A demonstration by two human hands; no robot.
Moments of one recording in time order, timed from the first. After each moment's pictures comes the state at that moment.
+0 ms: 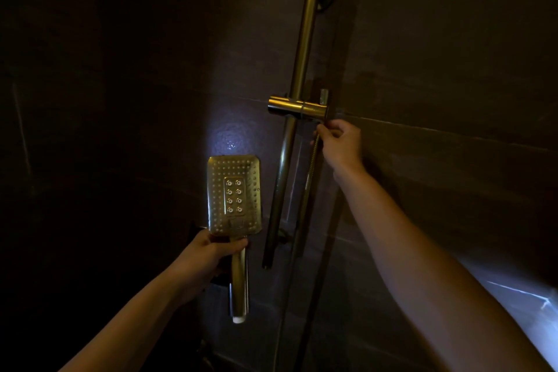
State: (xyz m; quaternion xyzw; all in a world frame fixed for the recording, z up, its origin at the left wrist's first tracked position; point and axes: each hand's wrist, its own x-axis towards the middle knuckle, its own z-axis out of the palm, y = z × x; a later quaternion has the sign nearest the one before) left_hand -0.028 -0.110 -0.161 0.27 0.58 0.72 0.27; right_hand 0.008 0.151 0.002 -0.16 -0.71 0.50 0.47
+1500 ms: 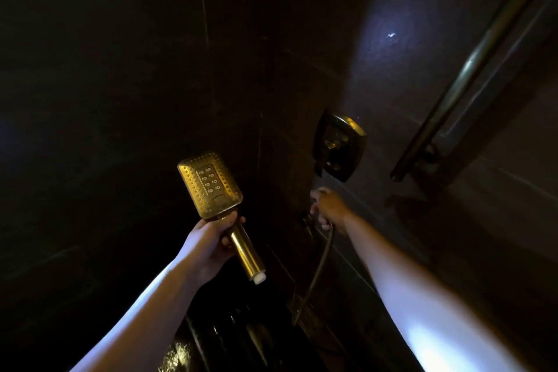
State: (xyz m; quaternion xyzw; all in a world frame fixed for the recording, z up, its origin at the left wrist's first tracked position) left_hand 0.049 -0.249 -0.342 -0.22 0.45 0.86 0.14; right_hand -0.051 0.015 -0.358 -0.16 -0.79 0.55 -0.21
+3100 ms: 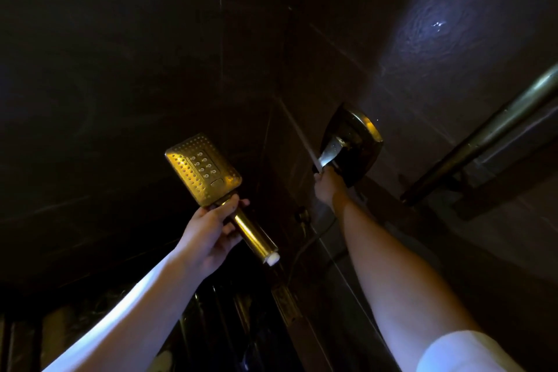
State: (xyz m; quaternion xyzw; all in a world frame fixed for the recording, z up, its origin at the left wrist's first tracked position) left_hand 0.023 -0.202 -0.357 -0.26 0.37 0.88 0.09; right_hand -0.137 0.024 -0.369 -0.12 -0.94 0.29 -0.13
